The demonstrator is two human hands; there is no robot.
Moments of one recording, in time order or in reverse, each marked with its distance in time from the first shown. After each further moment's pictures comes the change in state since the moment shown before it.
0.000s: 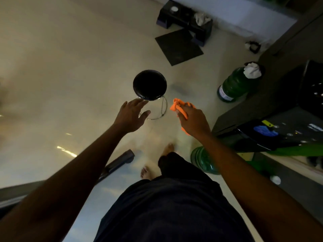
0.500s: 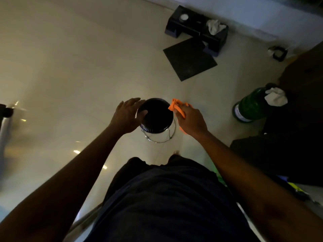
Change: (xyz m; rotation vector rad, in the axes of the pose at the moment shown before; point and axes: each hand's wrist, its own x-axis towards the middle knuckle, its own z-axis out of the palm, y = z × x) left_hand 0.271 -0.058 -0.082 0.023 -0.030 -0.102; right_hand 0.306 0.032 -0.026 0.152 -0.068 0.039
